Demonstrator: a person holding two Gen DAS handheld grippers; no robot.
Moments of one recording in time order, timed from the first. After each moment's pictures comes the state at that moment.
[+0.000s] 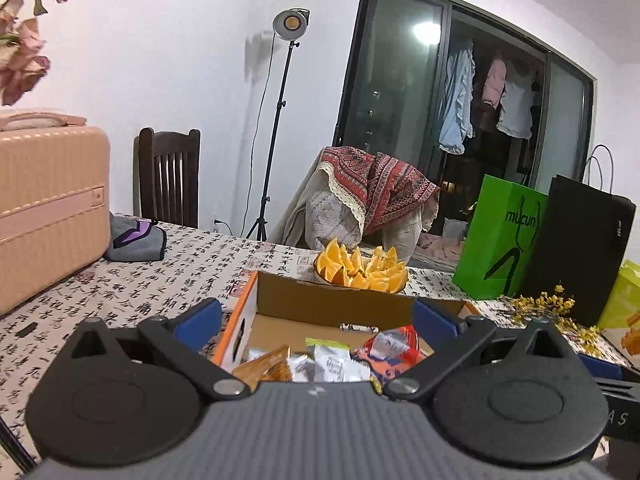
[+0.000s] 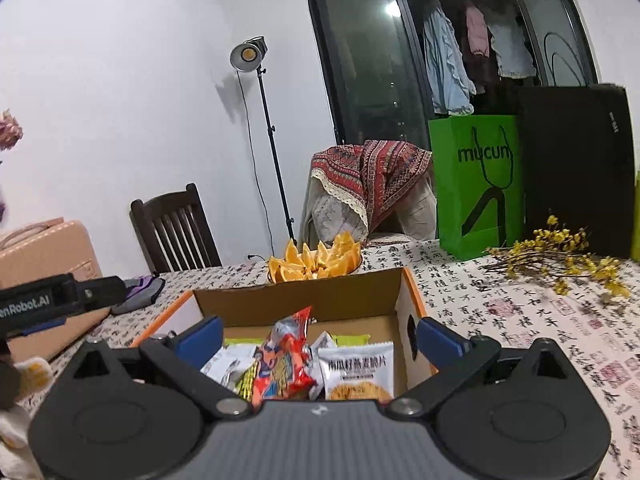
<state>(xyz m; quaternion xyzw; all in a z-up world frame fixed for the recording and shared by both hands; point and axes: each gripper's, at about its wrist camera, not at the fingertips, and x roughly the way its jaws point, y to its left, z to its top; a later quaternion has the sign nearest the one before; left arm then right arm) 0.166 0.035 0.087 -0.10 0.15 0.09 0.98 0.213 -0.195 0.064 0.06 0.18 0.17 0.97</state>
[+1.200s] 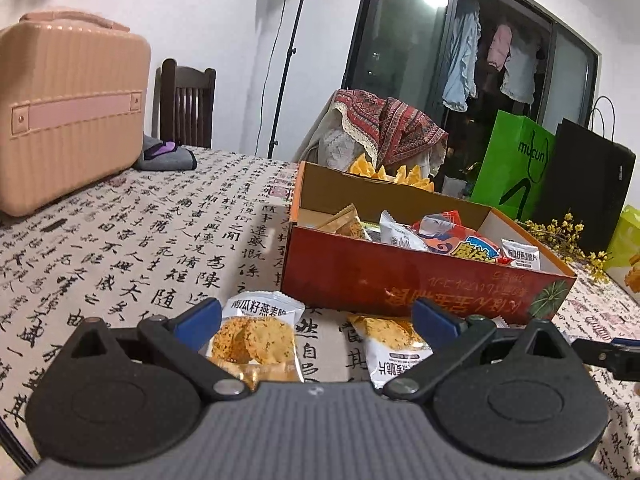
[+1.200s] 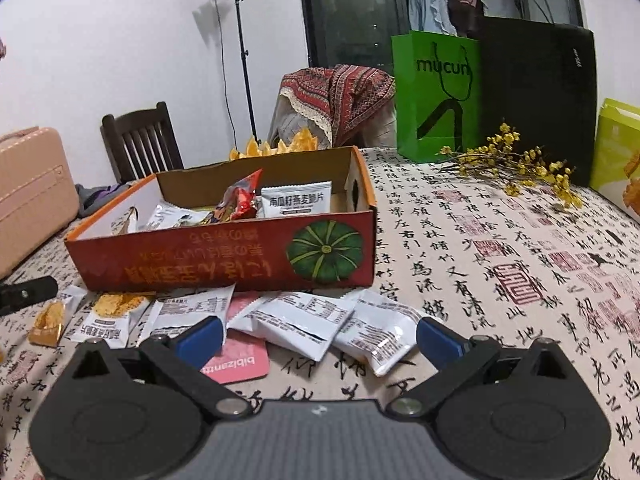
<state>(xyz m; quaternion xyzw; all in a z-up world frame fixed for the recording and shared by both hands) 0.110 0.080 -0.005 -0.12 0.21 0.07 0.97 0.171 -0.219 -0.009 0.02 0.29 0.13 0.95</state>
